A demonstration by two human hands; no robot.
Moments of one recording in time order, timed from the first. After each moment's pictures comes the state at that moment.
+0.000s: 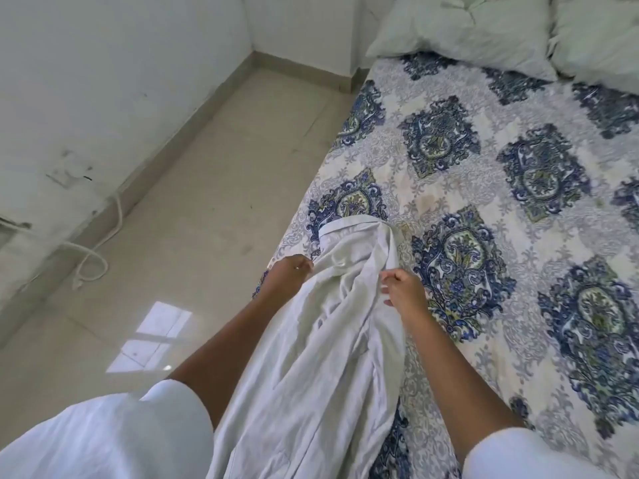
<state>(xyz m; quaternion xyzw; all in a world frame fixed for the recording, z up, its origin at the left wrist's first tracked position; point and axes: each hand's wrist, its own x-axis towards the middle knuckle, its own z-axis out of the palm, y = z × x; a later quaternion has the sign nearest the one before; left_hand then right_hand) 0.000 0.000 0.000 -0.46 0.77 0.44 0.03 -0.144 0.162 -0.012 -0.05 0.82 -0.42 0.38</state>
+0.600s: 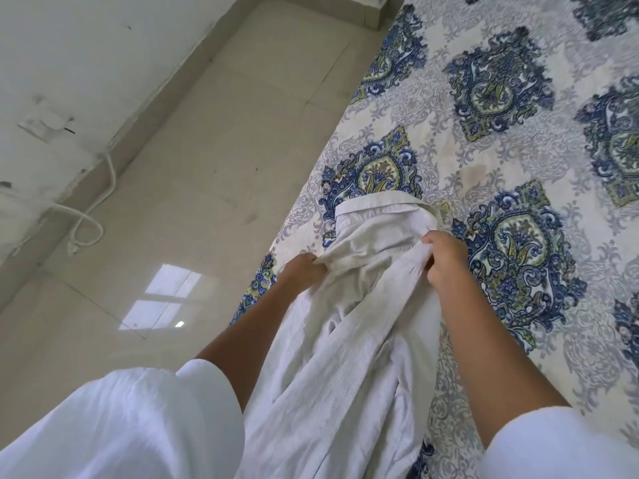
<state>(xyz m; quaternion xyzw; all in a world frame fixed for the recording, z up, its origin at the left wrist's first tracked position) -0.028 -0.025 -0.099 -0.51 0.71 0.46 0.17 -0.222 0.101 -0.094 0.22 0.74 -0.53 0.36</state>
